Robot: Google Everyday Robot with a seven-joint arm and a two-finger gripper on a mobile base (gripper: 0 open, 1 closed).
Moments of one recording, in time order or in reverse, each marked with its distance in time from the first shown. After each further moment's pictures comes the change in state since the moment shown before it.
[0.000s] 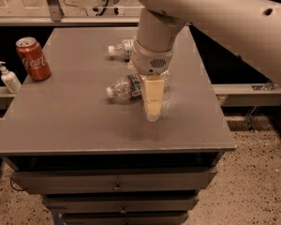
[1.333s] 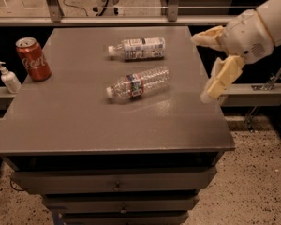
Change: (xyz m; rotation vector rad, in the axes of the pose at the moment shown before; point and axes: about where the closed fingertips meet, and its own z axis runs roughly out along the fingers) arm 0.094 0.038 -0.107 0.213 -0.572 0.256
